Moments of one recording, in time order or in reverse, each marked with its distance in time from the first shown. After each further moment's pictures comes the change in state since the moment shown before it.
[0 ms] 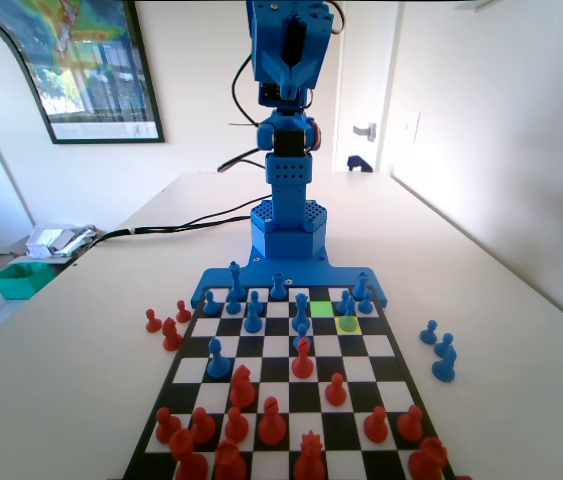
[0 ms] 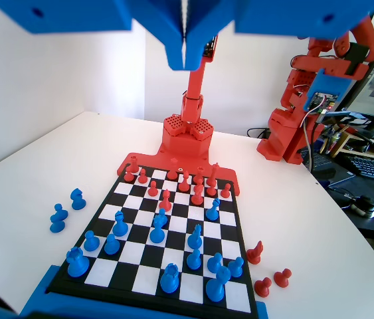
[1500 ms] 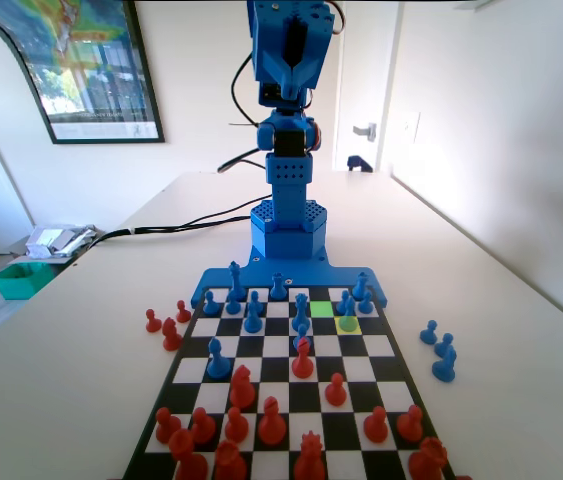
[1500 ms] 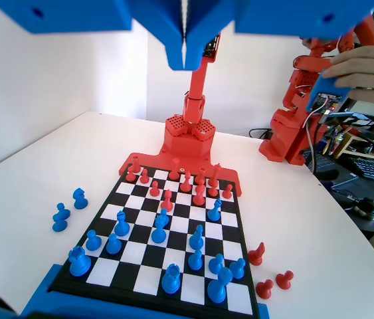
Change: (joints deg) arm -1.1 0.0 0.0 0.0 0.0
